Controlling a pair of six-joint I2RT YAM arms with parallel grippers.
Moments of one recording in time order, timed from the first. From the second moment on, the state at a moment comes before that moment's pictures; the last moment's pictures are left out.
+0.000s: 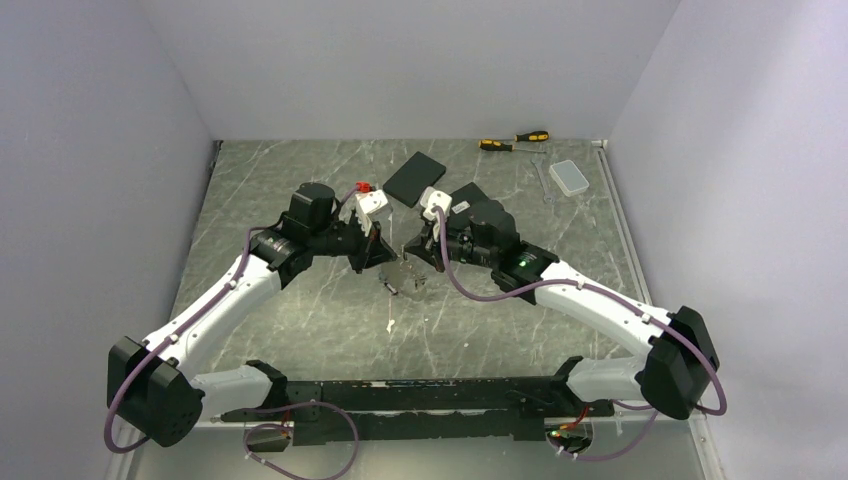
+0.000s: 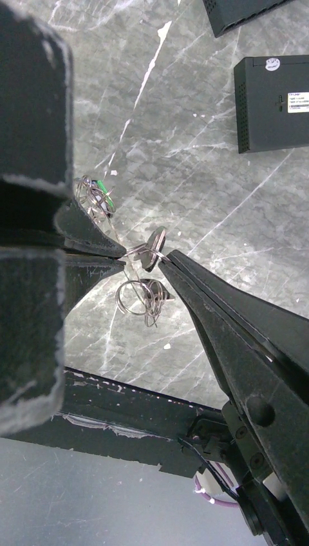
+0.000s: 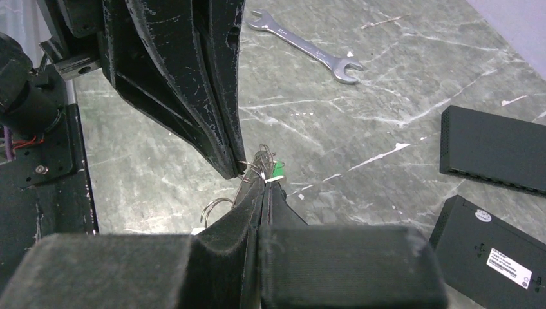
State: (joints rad) left arm -0.51 1.18 0.98 -0.36 0.68 0.14; right arm 0.78 1.25 0.91 0.06 -0.38 -0.12
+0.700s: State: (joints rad) left arm -0.52 1.18 0.98 -0.36 0.68 0.14; right arm 0.78 1.28 0.92 0.06 -0.40 -0.10
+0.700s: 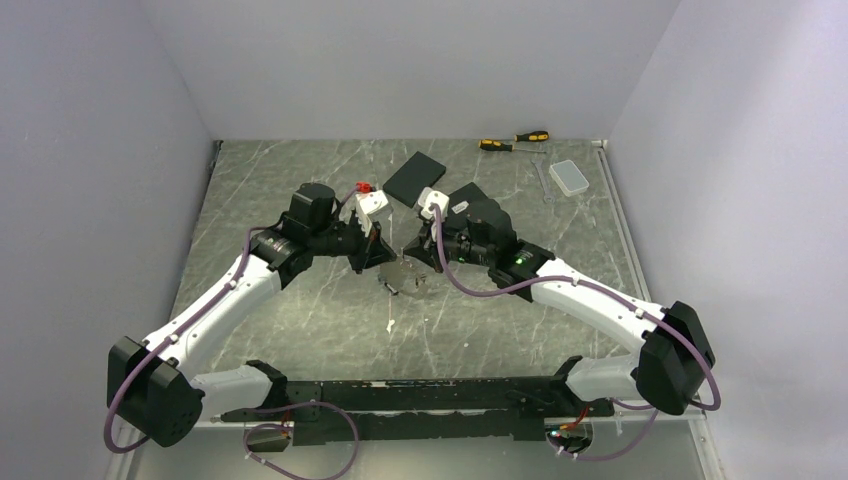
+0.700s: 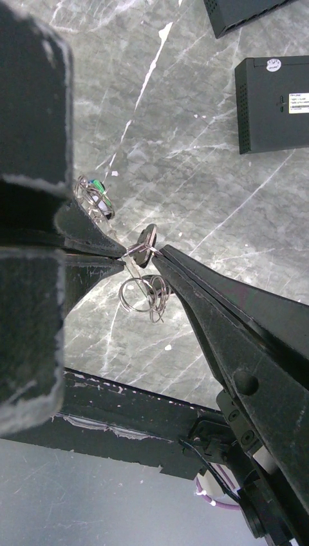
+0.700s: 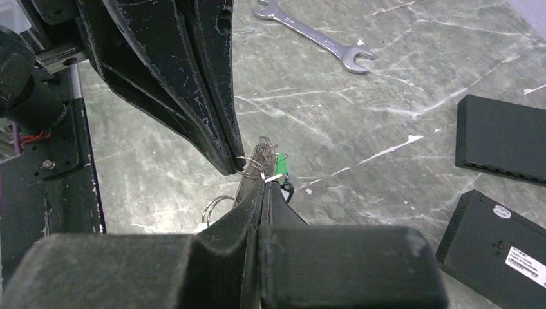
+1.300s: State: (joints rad) left arm -0.52 1.16 0.98 -0.36 0.67 0.15; right arm 0.76 1.28 0.92 0.06 -0.42 -0.09
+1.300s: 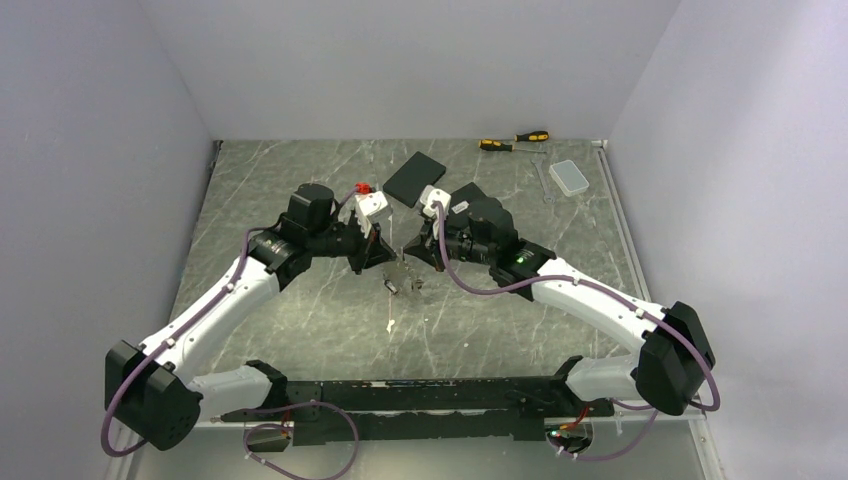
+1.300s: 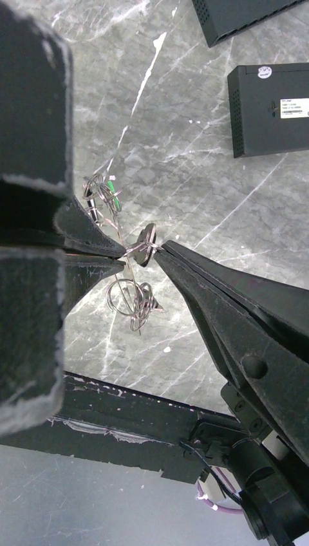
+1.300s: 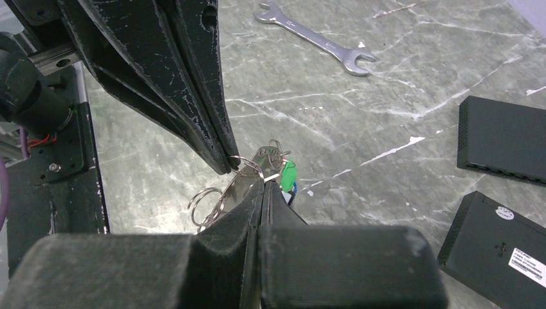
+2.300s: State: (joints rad) left arm -0.53 1.13 0.98 -0.35 0.68 0.16; right arm 0.73 1.27 0.92 0.05 -0.42 -0.06
